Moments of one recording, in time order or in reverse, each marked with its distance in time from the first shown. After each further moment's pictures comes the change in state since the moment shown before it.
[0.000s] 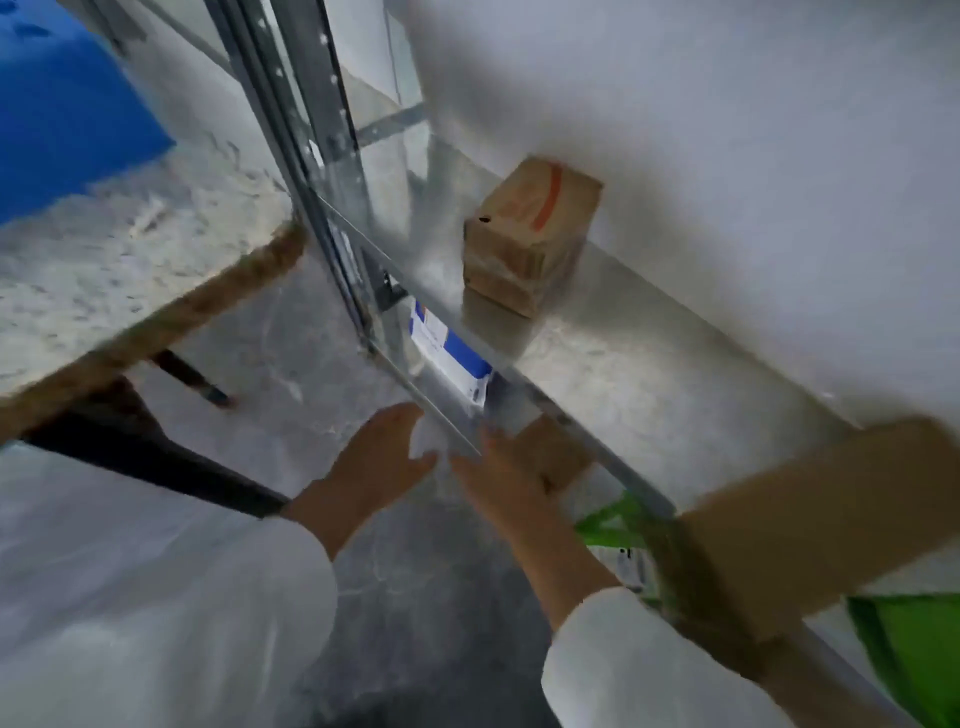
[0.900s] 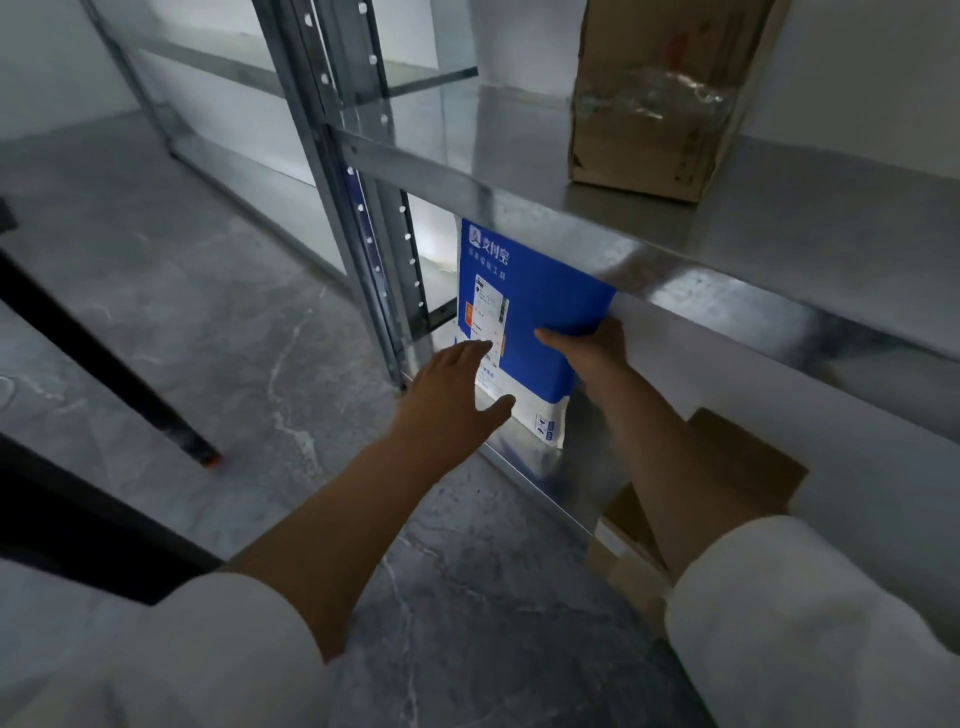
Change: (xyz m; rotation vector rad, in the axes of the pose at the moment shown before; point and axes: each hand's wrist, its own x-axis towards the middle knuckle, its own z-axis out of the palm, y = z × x) left_hand 0.150 -0.106 0.081 0.042 0.397 0.268; right_hand 0.273 0.058 0.051 0.748 0.393 0.007
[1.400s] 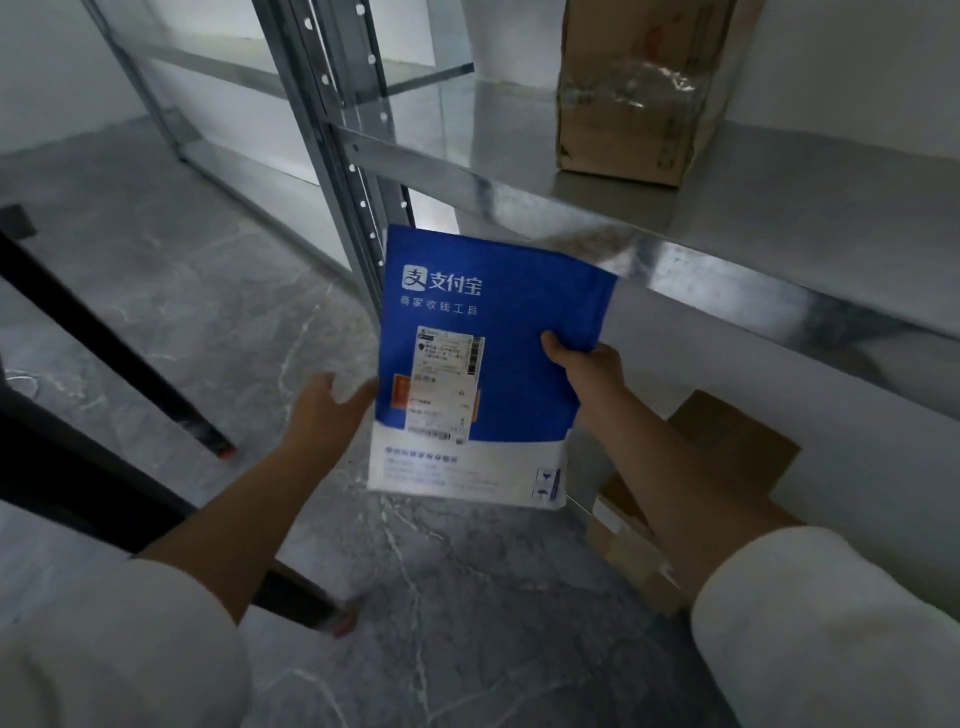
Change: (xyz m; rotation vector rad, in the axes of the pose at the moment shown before) left_hand -0.039 -0.066 -0.045 -0.301 0.084 -0.724; right_hand -0.052 0.013 -0.007 0.292 -0.048 0.131
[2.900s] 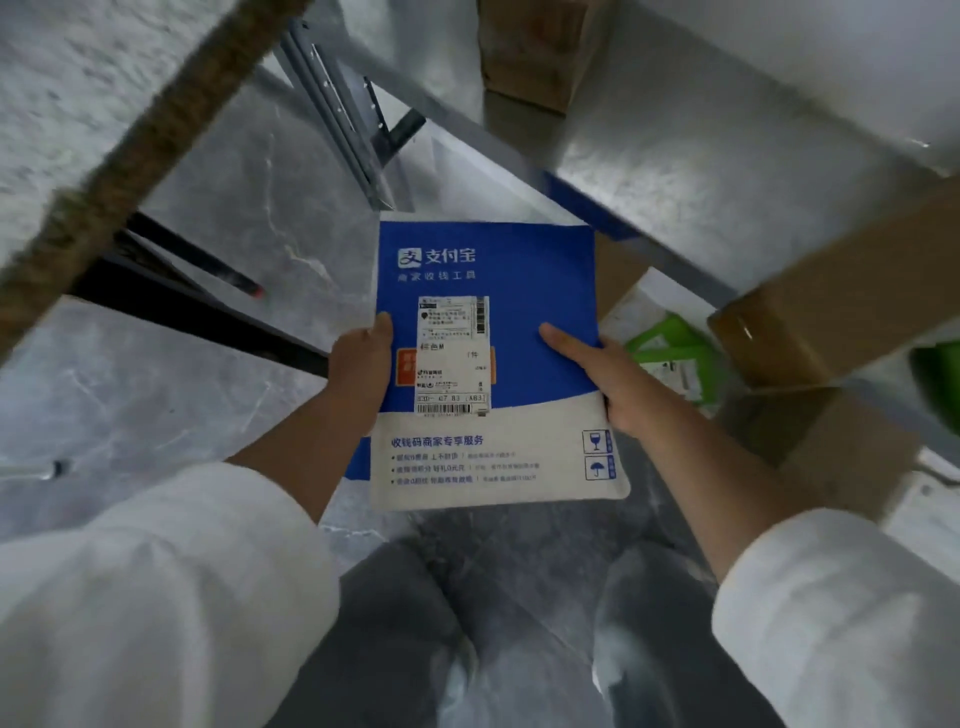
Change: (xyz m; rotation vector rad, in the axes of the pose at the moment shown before) left_hand -0.208 0.113 -0.112 -0.047 -0.281 -0.380; right_hand -0.291 -0.115 -0.090 0.059 -0.140 0.590
